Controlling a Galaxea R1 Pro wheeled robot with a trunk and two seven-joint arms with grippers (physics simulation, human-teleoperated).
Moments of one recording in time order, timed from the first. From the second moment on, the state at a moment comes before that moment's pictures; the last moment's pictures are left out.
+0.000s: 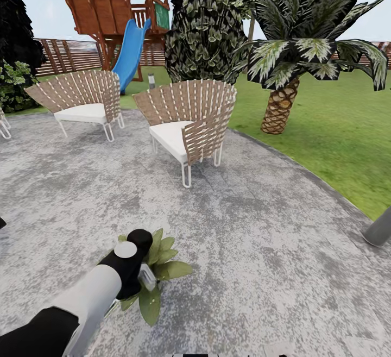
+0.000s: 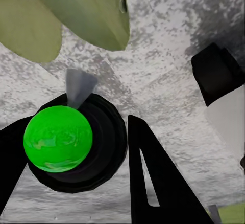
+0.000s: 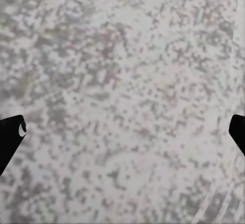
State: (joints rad) left arm -0.86 -0.07 -0.27 -0.52 -1.68 0.99 -1.55; right arm -0.39 0.02 0.19 -0.02 0.00 -0.42 -0.11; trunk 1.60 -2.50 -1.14
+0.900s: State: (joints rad) left arm -0.83 -0.06 -0.26 -0.60 -1.68 0.99 -1.55; right arm -0.39 0.02 0.19 -0.03 0.00 -0.42 -0.11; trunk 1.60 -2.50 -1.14
